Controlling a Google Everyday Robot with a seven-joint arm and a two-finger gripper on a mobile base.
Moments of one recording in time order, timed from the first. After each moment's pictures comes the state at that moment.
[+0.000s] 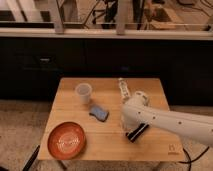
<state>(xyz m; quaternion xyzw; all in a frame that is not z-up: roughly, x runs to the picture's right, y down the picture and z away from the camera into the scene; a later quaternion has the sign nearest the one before) 0.123 0.230 0.786 -0.28 -0.15 -0.42 0.85</state>
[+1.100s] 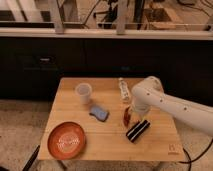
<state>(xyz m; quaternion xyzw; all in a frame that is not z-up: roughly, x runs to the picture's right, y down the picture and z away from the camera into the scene) 0.198 0.169 0.805 -0.30 -0.12 -0.35 0.88</state>
